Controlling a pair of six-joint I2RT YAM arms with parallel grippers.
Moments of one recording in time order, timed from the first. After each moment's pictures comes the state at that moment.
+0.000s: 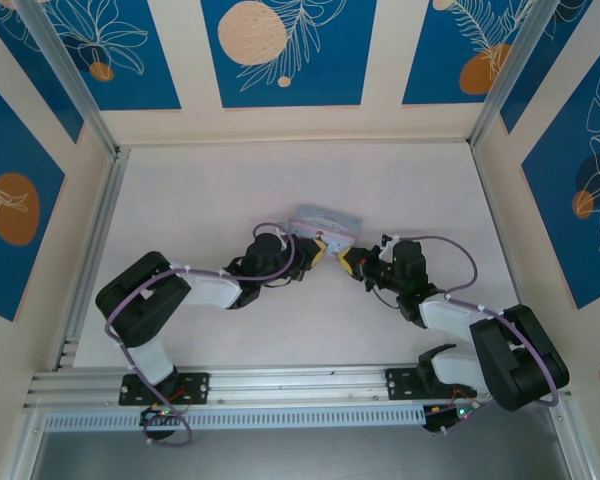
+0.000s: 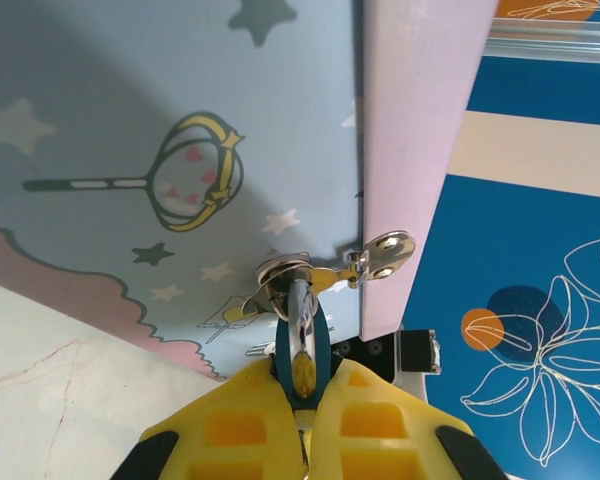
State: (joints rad) left arm -0.83 1.73 0.71 0.74 0.17 -1.59; right arm 0.37 1.23 0.27 0.59 -0.48 1.46
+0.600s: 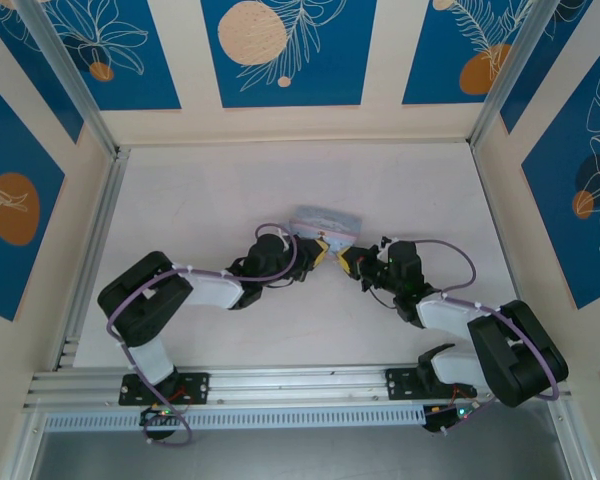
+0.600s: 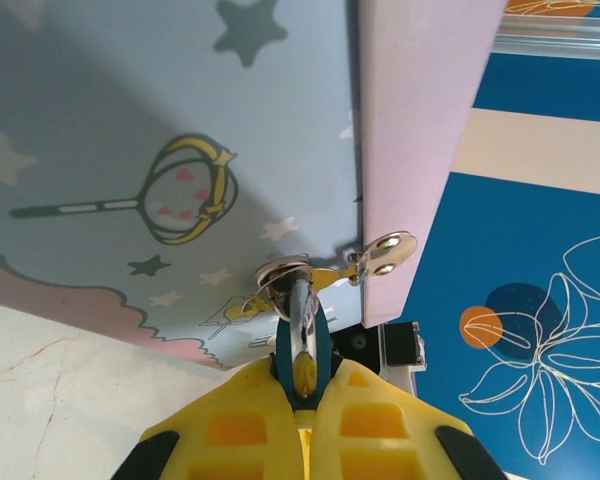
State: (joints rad) left arm -0.84 1.74 0.72 0.74 0.16 -1.60; right arm 0.41 1.25 0.28 0.60 -0.40 1.55
